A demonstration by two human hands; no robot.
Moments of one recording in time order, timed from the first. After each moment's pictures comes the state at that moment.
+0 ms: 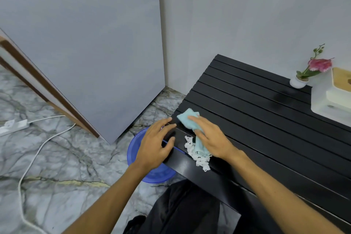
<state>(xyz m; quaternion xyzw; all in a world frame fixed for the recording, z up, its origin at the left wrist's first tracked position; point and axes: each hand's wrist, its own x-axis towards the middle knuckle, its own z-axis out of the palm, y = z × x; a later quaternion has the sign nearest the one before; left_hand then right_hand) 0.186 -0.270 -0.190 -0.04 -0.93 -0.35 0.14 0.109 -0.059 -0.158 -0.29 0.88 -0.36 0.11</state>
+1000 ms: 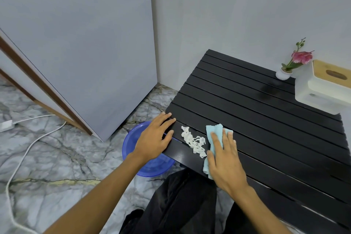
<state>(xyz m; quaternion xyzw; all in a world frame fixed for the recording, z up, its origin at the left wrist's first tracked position) 0.186 -0.272 -0.202 -0.08 -0.95 -0.30 0.06 0.221 -0.024 -0.173 -0.10 0.97 -0.20 0.04</state>
